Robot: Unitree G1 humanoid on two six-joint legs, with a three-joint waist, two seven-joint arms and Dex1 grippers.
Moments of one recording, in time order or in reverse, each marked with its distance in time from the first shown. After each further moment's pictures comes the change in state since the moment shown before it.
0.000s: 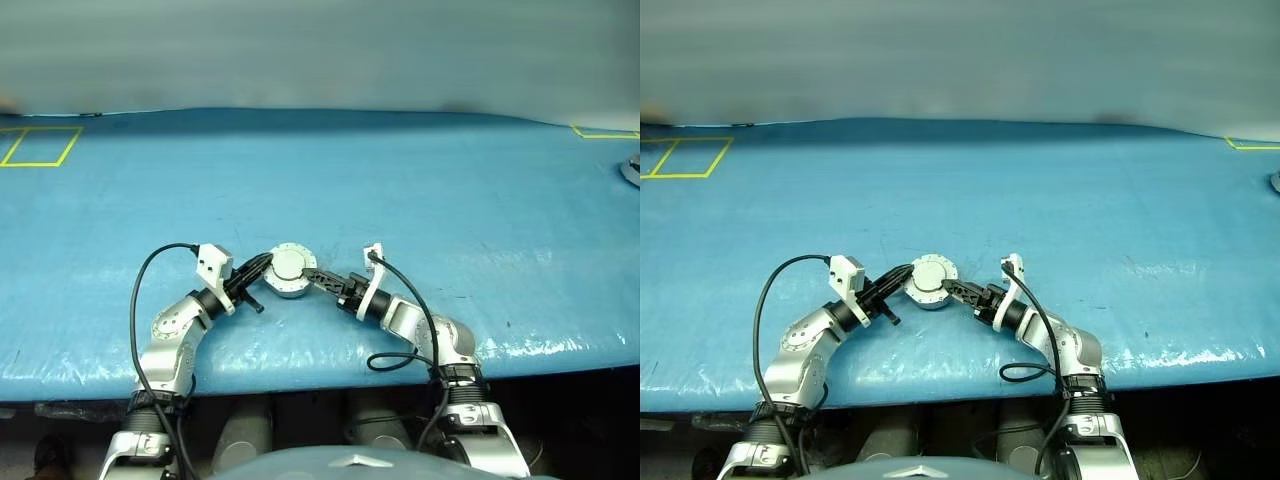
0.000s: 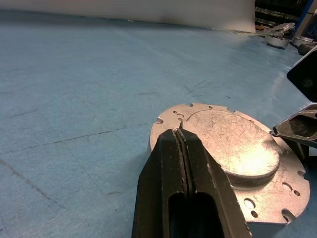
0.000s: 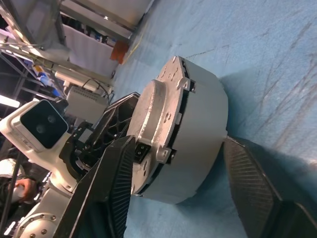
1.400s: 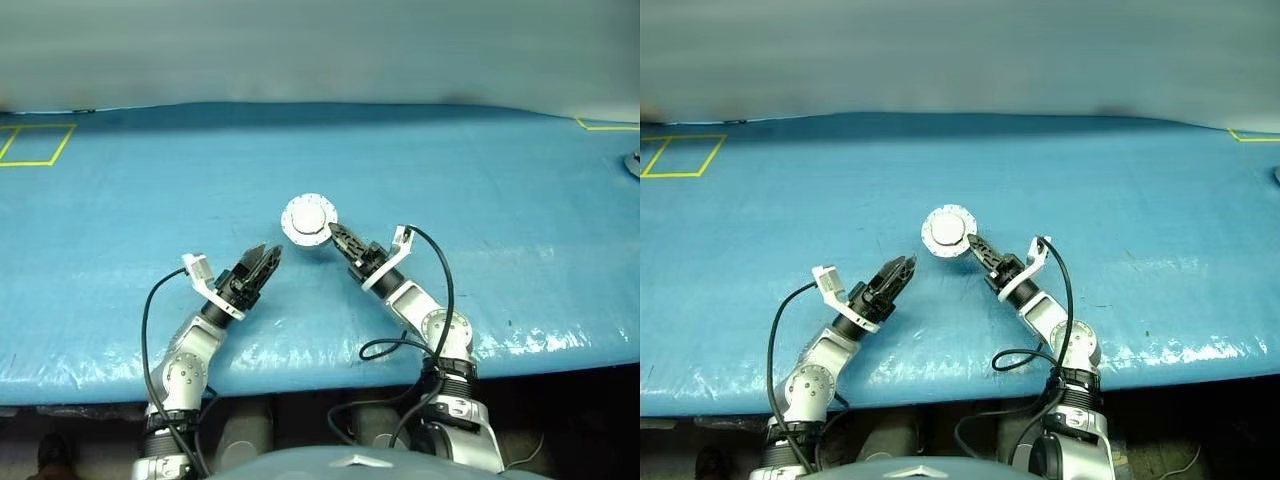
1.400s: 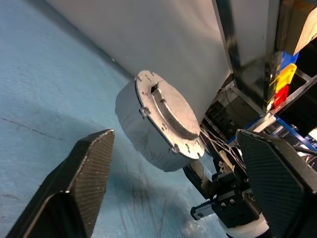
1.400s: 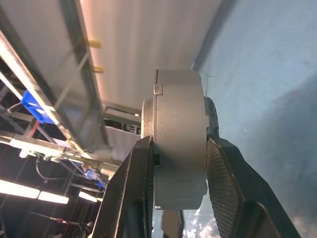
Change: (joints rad) left arm 0.087 -0.212 0.147 -0.156 -0.492 0.348 0.006; right arm -0.056 0.155 -0.257 -0.084 0.279 -0.008 -0.191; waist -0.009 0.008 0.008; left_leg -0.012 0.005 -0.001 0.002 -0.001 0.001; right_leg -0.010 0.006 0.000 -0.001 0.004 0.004
